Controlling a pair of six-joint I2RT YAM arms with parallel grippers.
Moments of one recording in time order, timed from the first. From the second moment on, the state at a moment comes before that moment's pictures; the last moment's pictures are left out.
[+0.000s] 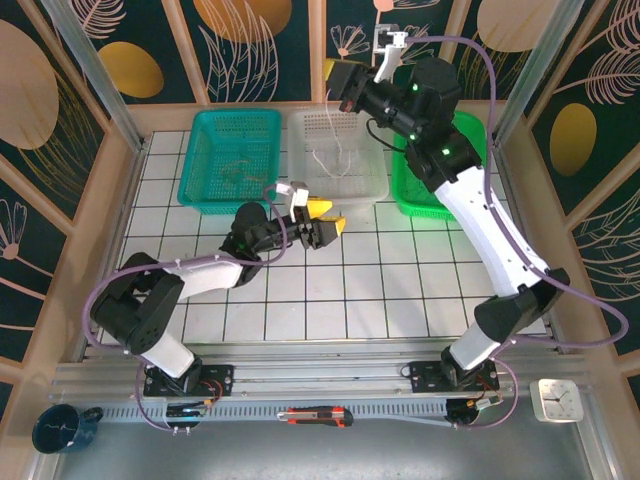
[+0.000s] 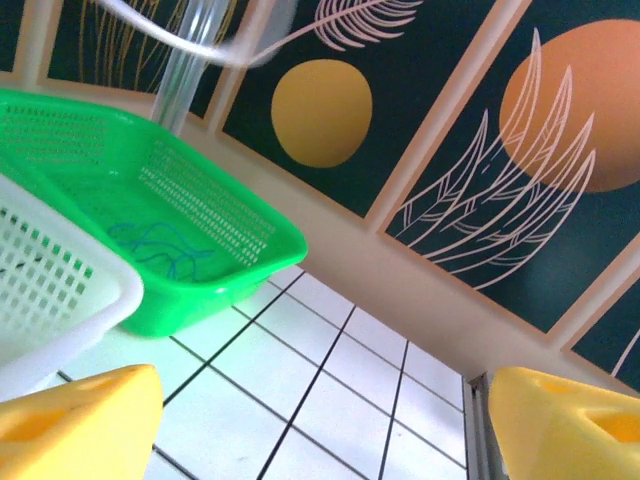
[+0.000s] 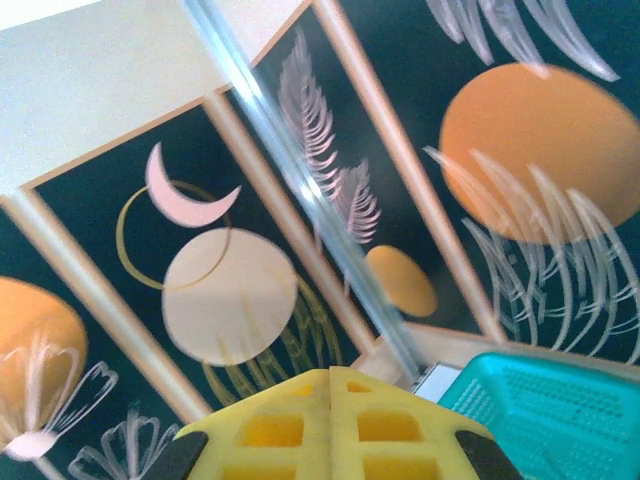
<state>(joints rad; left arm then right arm) -0.63 1.58 0.70 0.93 0.59 -0.53 0.52 1.61 1.91 -0.12 -0.36 0.56</state>
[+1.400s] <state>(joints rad) -0.57 1.01 0.45 0.53 -0.08 -0.53 0.37 1.62 1.29 0.09 -0.28 0.49</state>
